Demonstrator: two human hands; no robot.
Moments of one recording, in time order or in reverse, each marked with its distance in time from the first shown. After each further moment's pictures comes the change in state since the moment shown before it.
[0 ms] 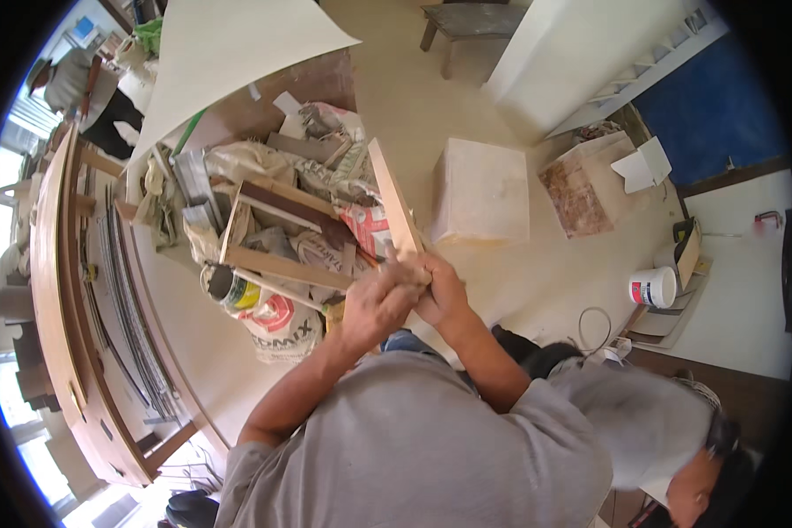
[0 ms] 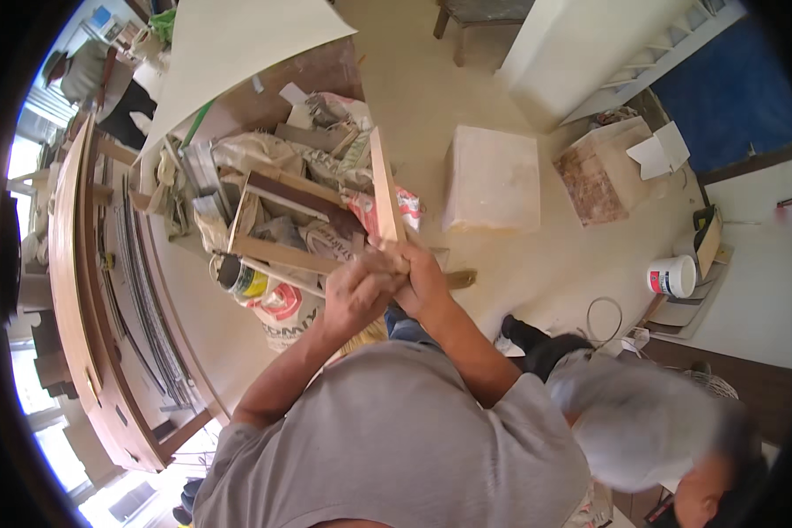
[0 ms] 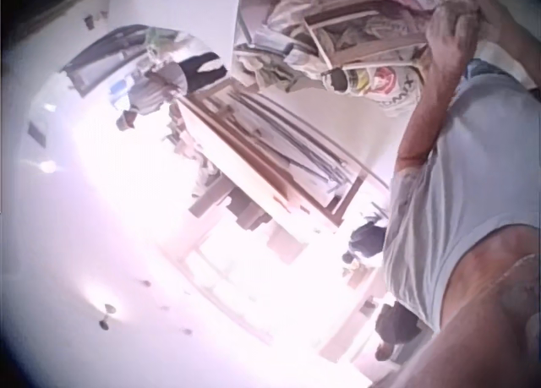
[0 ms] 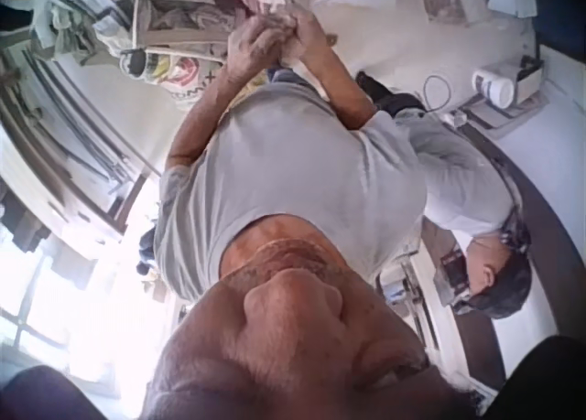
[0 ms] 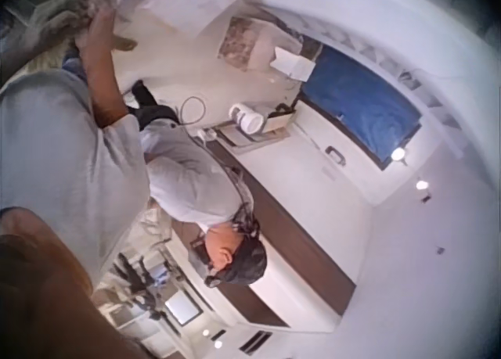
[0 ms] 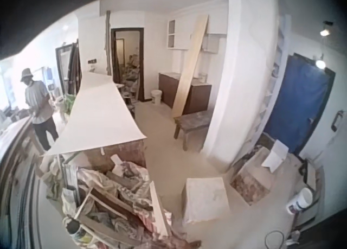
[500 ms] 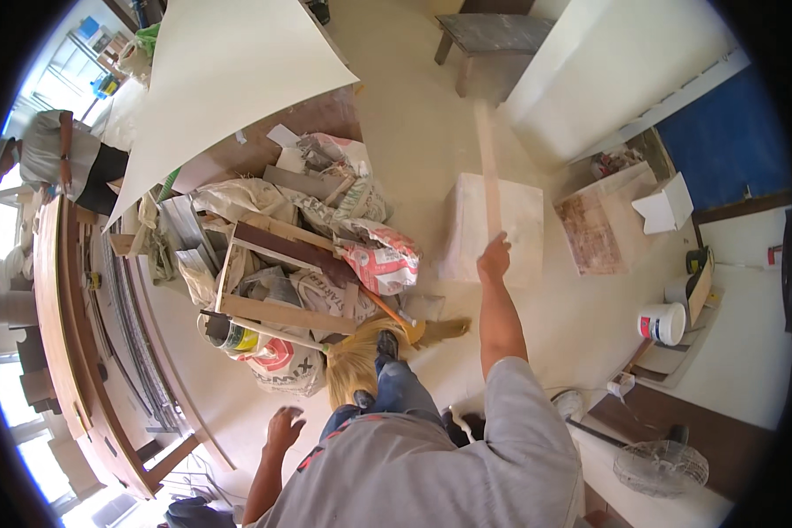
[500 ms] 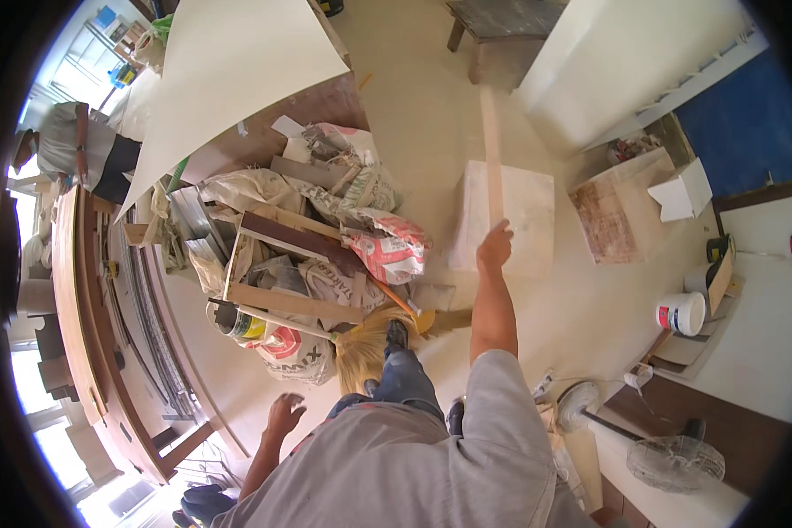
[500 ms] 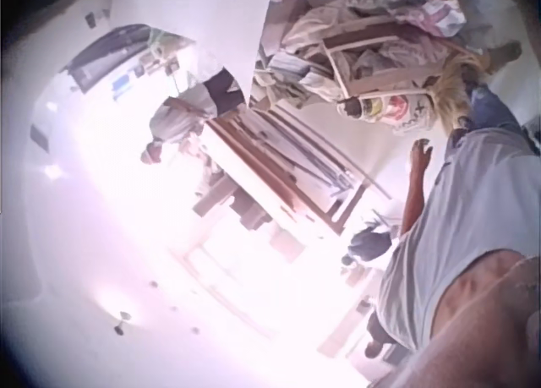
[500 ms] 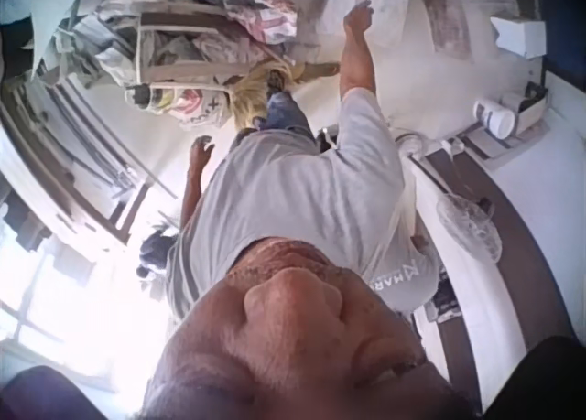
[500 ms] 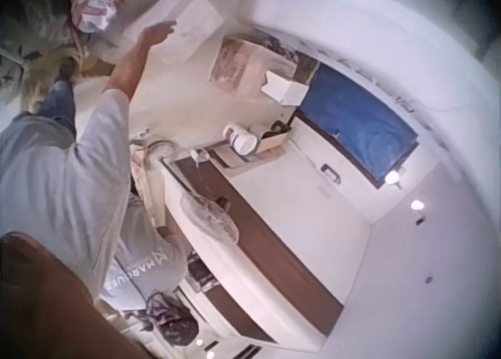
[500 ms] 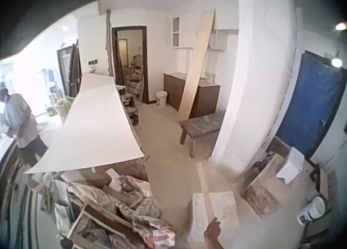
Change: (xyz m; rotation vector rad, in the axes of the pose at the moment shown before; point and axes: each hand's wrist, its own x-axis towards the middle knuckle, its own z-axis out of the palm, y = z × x) left_hand -0.297 -0.080 -0.101 0.152 -0.768 -1.261; right_hand 0.290 -0.168 -0.301 -1.981 1.097 -0.182
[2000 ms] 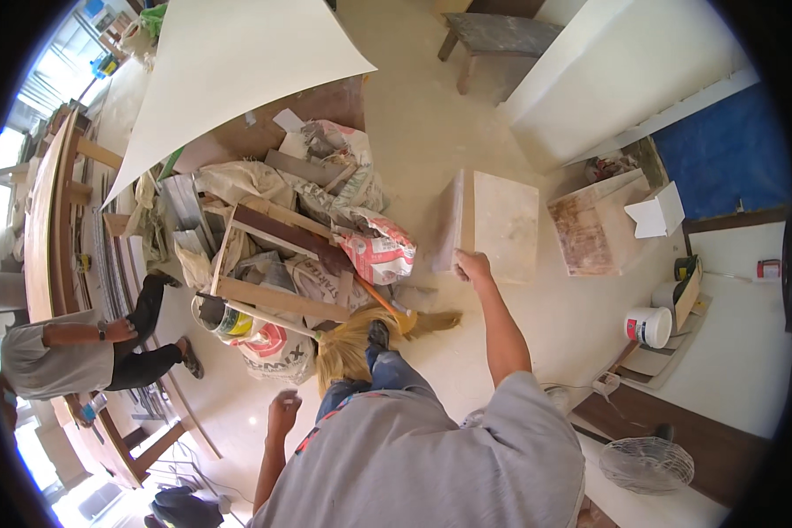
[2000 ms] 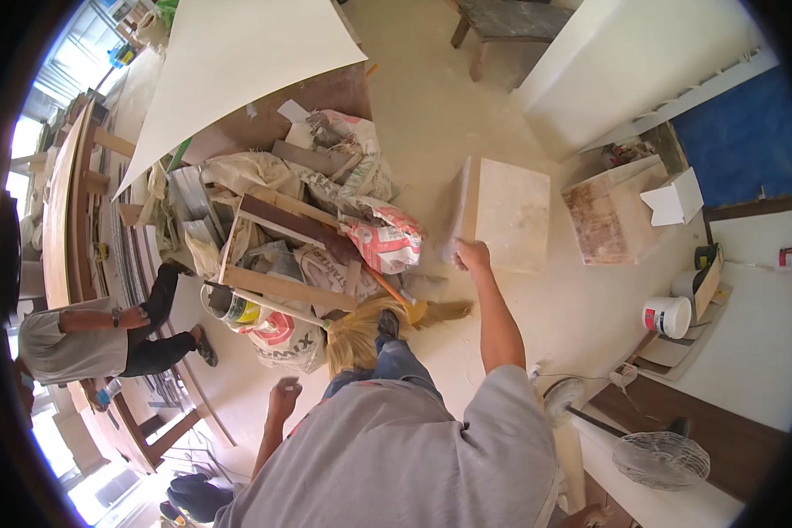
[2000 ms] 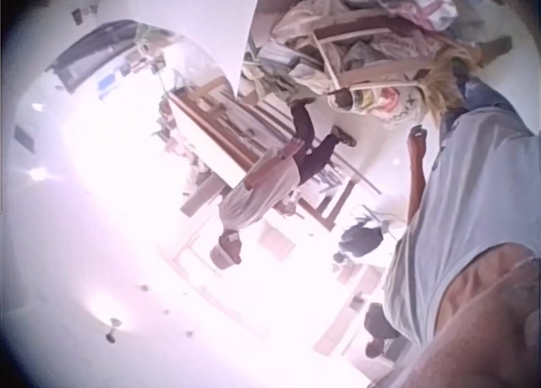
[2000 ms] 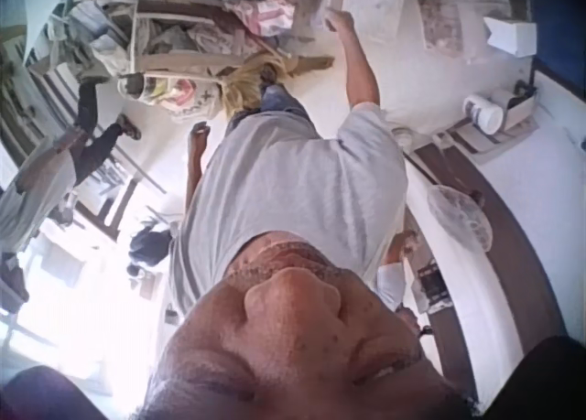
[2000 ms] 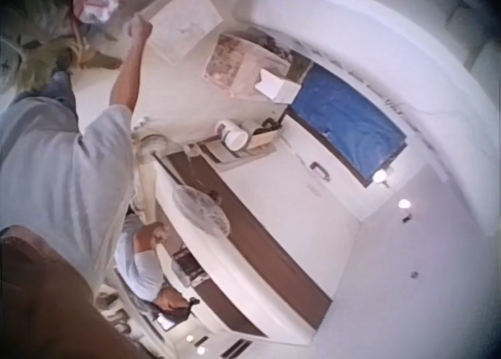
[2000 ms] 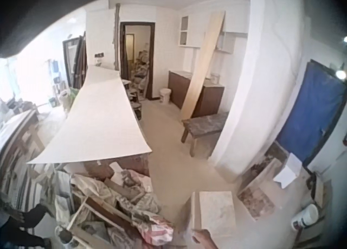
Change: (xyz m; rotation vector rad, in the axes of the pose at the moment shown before) left_hand 0.004 -0.007 0.021 -0.349 0.132 -0.229; right_hand -0.059 -0.004 -0.003 0.792 -0.587 0.280
